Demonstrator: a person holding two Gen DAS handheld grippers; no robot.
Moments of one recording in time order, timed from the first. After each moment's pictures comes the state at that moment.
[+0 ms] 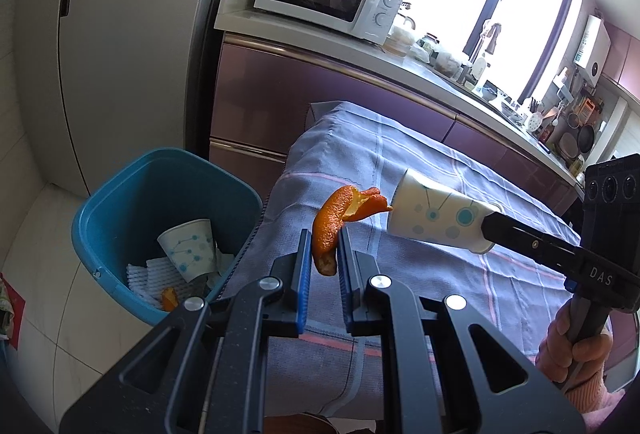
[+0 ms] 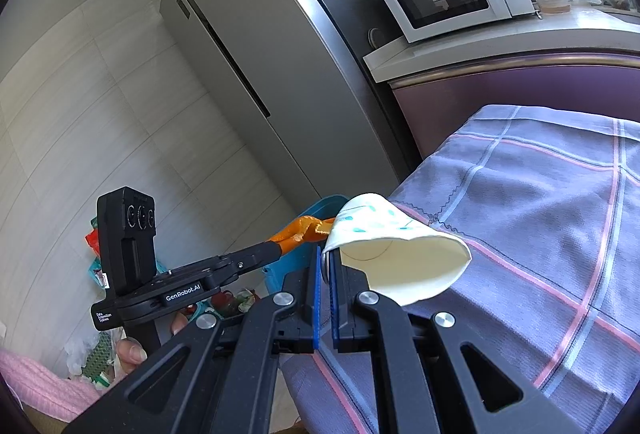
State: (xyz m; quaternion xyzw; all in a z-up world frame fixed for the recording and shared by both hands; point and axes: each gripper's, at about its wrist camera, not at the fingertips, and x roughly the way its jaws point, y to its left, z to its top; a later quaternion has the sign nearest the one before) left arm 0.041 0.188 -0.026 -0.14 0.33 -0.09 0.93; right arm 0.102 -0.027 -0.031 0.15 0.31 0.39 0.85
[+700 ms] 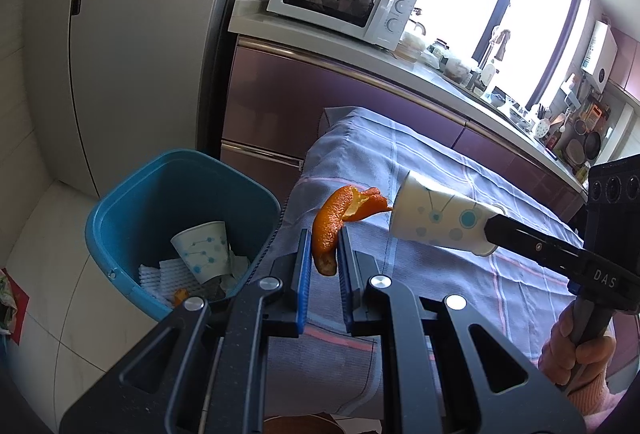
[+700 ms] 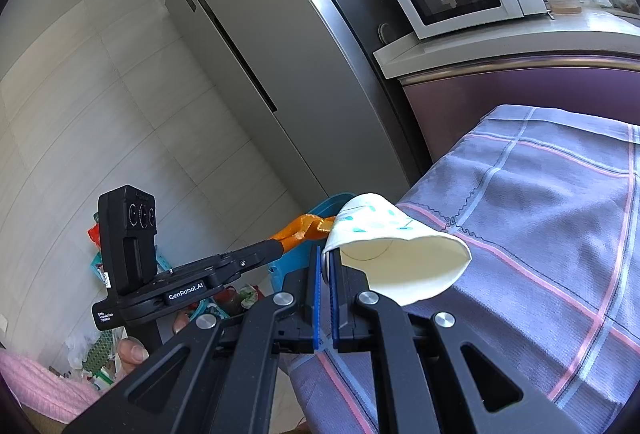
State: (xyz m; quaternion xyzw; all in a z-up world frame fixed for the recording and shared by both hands) left arm 0.038 0.203 -0.026 -0.14 0.33 -0.08 0.93; right arm 0.105 -0.012 -0.029 0.15 0.32 0.41 0.84
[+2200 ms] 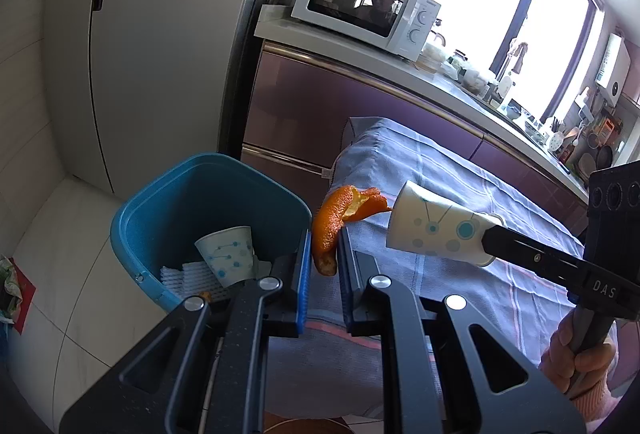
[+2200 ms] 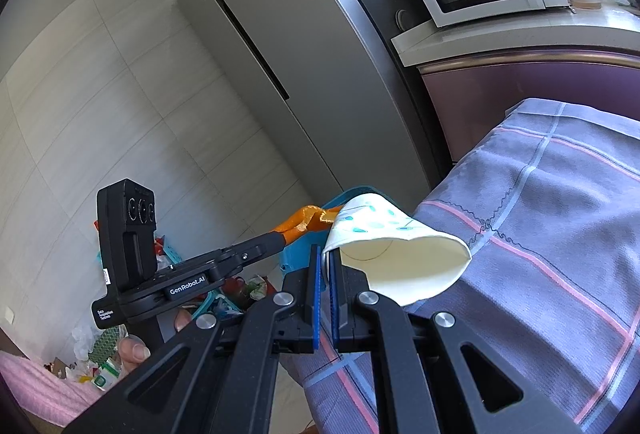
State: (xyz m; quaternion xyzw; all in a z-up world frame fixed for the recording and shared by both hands) left arm 0.034 0.224 -0.026 -0.15 0.32 -0.04 0.93; right arm 0.112 0.017 -0.034 0.14 0.33 0.43 0.83
